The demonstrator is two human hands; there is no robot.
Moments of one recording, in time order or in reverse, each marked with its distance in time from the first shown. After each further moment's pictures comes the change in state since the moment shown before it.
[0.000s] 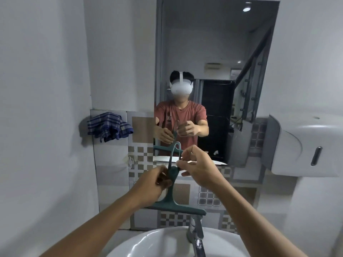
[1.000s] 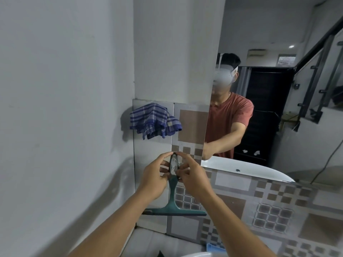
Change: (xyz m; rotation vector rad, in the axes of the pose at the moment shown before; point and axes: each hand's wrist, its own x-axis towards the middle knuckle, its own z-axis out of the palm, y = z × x) left_hand 0.057 -0.151 -0.075 -0.036 0.412 -0.047; right_hand 0.127 0.069 0.182 -0.082 -0.150 0.028
